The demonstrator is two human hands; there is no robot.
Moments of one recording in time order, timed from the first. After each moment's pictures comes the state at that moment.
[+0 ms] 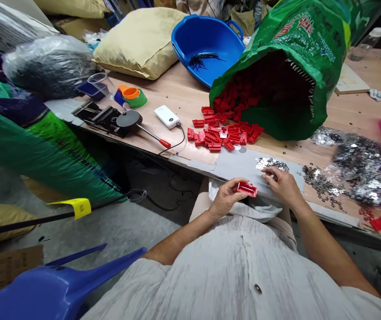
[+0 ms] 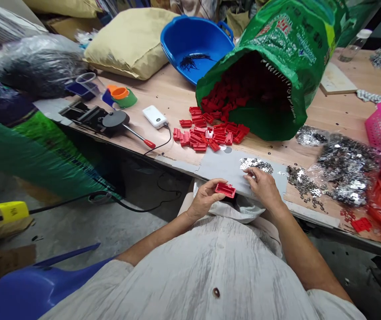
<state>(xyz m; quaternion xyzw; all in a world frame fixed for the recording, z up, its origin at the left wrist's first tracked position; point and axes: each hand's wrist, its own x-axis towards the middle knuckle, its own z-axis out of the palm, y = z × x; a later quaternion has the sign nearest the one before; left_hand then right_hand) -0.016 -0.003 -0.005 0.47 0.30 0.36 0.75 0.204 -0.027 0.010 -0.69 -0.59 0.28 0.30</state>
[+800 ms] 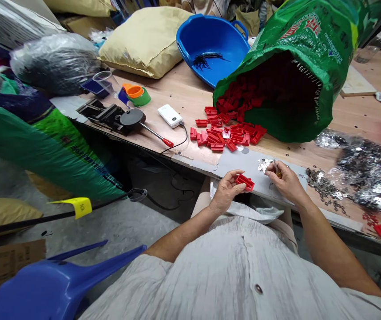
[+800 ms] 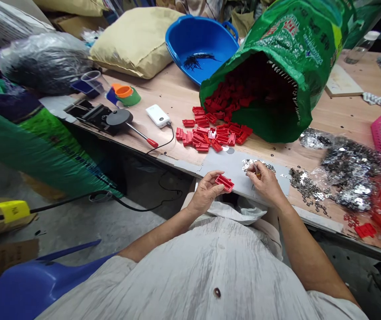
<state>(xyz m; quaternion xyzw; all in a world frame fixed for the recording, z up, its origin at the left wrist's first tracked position) -0.010 0.007 0.001 0.35 0.30 0.41 0.79 0.210 -0.013 0.017 -0.66 -0.59 0.30 0.36</state>
